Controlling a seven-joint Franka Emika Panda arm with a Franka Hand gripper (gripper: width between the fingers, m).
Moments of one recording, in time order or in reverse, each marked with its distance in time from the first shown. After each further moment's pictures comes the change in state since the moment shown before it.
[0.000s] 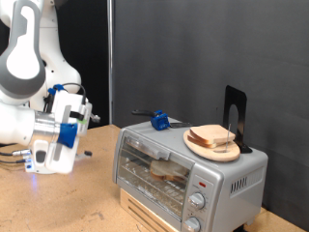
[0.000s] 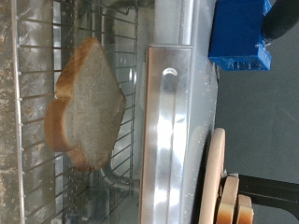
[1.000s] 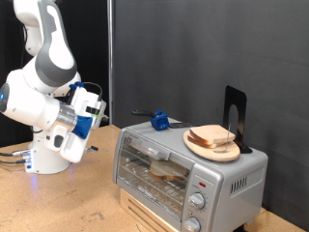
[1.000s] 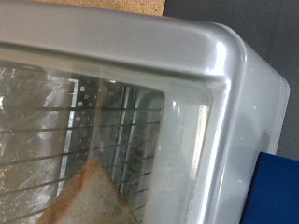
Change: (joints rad) arm 0.041 -0.311 0.106 -0.306 -0.118 0.240 -0.061
